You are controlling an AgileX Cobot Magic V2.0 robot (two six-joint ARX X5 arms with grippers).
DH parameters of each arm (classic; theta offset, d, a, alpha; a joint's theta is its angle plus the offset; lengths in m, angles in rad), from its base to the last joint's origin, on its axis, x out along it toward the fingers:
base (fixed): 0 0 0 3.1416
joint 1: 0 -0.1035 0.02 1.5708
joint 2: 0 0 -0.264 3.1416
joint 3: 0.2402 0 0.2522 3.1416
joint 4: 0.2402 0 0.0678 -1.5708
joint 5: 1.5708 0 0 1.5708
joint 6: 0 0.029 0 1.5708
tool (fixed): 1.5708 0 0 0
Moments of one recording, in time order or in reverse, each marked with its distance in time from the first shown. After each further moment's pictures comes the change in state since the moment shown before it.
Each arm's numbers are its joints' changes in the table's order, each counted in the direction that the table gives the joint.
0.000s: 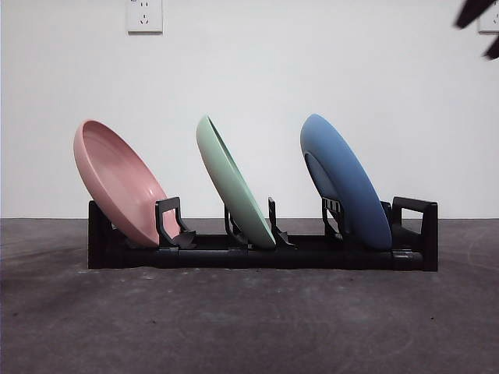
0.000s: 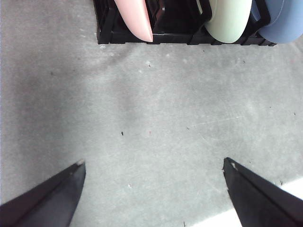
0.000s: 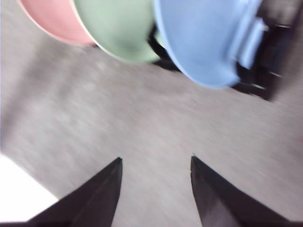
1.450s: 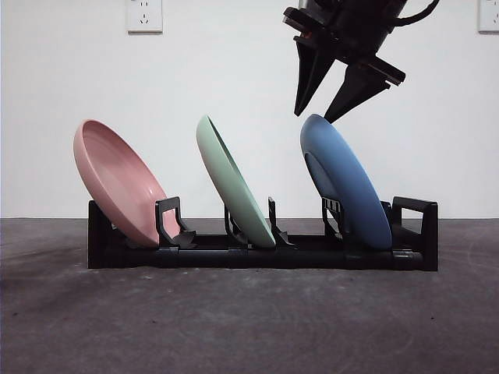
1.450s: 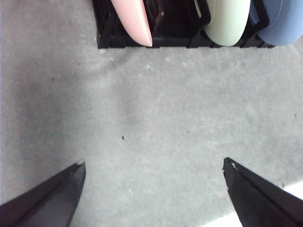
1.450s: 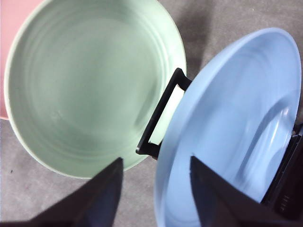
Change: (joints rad) left arm 0.000 0.000 0.000 -0.018 0.000 0.006; right arm -0.212 0.794 0.622 -0.064 0.212 0.048
